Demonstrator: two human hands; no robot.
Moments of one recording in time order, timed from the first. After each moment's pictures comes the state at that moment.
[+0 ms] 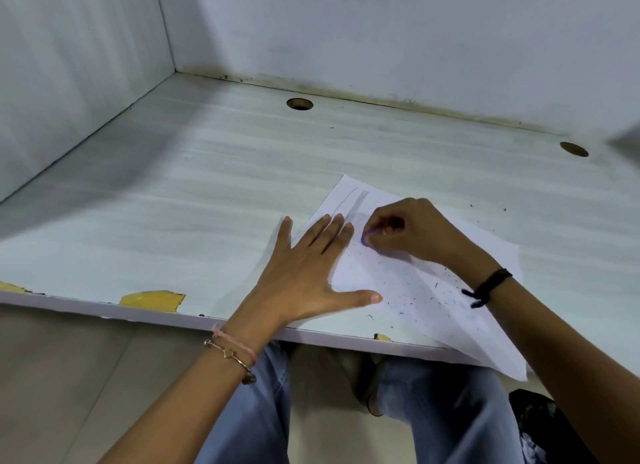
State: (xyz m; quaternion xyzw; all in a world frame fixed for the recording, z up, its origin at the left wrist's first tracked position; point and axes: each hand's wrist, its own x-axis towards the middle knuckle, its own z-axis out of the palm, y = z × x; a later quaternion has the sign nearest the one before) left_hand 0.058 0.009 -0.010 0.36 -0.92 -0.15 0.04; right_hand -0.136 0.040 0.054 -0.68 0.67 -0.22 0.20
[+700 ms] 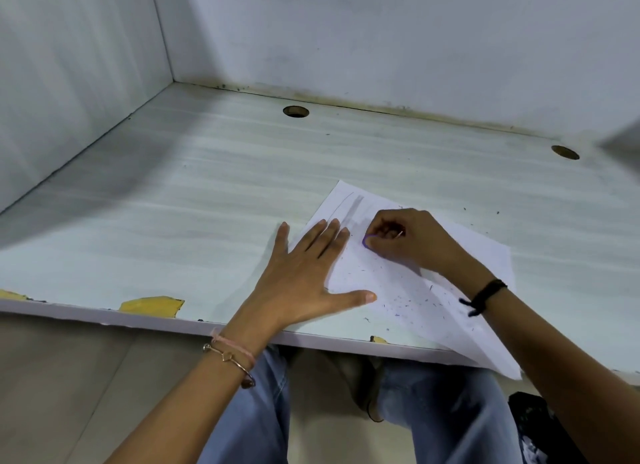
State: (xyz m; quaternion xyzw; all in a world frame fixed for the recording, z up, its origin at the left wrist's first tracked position) left_hand 0.057 0.007 -0.013 0.36 -0.92 -0.15 0.04; right_hand -0.143 0.045 0.040 -0.63 0.70 -0.26 0.22
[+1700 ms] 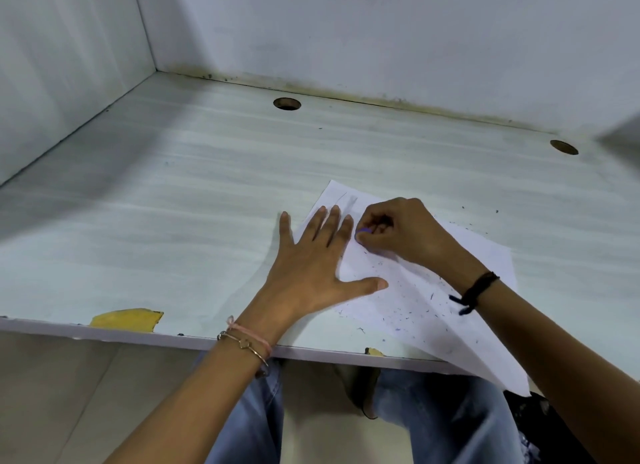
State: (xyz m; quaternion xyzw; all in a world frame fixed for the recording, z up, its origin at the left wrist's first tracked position) left_hand 0.024 -0.008 -0.013 0.38 -0.92 -0.12 0.04; right_hand -0.141 0.028 0.044 -0.65 0.69 -0.25 0.19
